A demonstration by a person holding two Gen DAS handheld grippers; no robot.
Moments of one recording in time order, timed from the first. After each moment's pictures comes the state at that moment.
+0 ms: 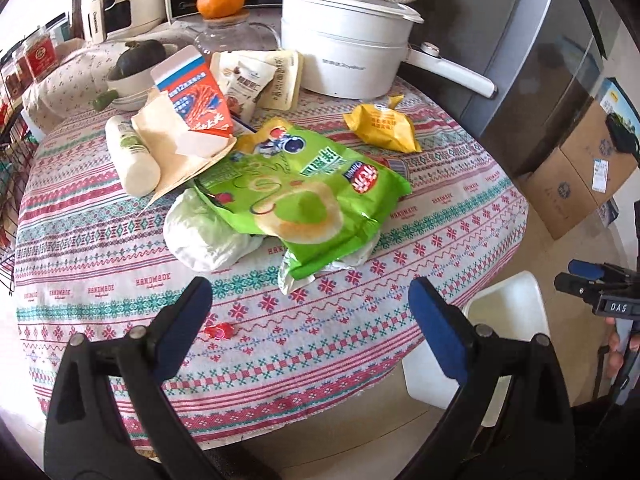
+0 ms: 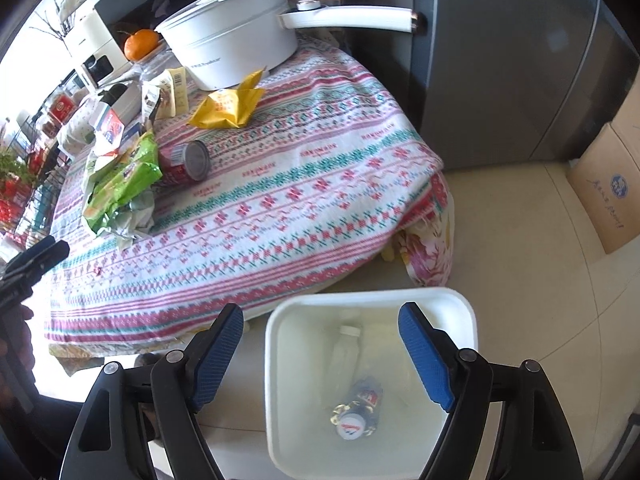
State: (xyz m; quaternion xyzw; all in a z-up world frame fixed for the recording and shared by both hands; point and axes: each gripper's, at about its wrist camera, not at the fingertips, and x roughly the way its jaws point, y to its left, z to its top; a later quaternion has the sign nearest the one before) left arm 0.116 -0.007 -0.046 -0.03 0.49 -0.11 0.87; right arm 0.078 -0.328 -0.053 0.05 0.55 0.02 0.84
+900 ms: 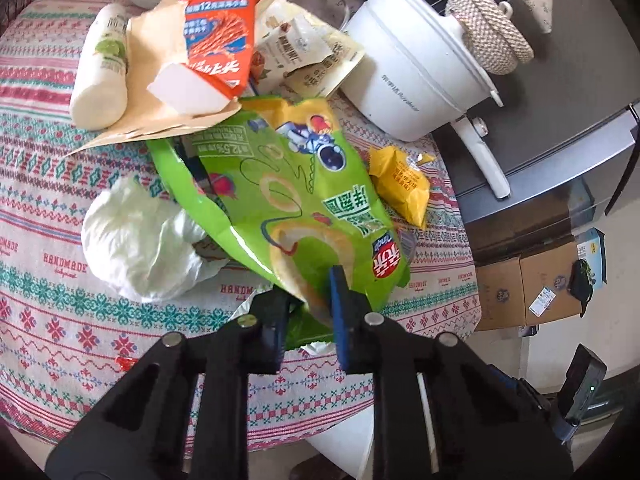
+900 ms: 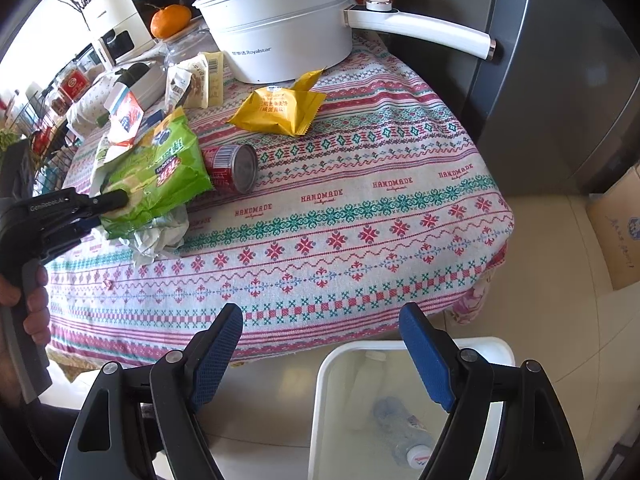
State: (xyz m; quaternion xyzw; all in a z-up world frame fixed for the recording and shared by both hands) left arm 0.186 0.012 -0.082 -0.27 0.51 -0.11 0.81; right arm 0.124 -0.267 -0.056 0.01 0.55 0.05 0.83
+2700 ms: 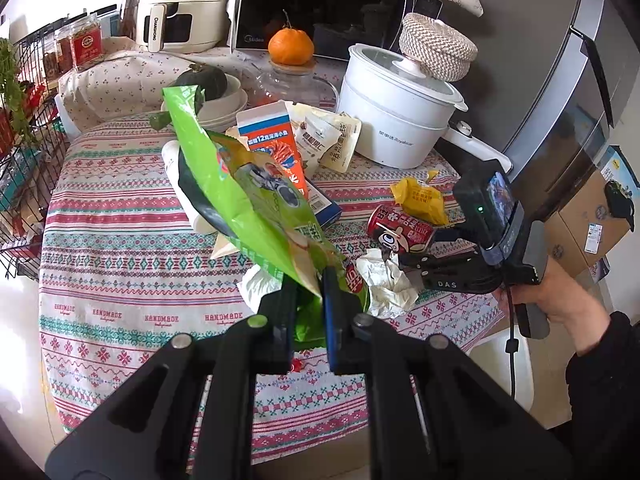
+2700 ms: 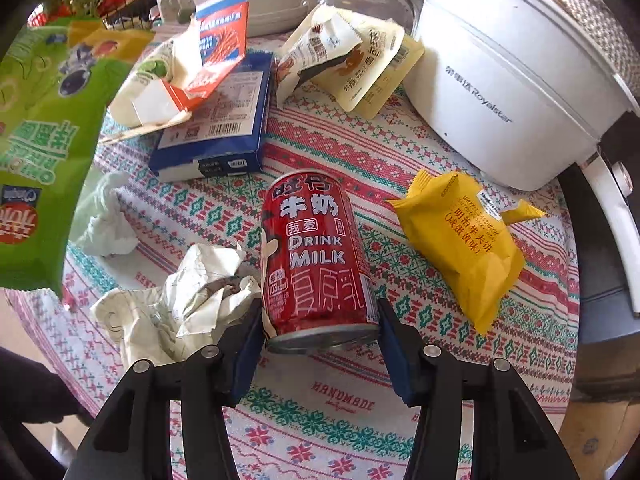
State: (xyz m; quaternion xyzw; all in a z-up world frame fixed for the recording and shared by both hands) left arm 0.122 0.071 -0.005 -0.09 0.43 -0.09 0.90; right arm 0.265 -0.123 -0.116 -0.22 0.52 0.20 0.80
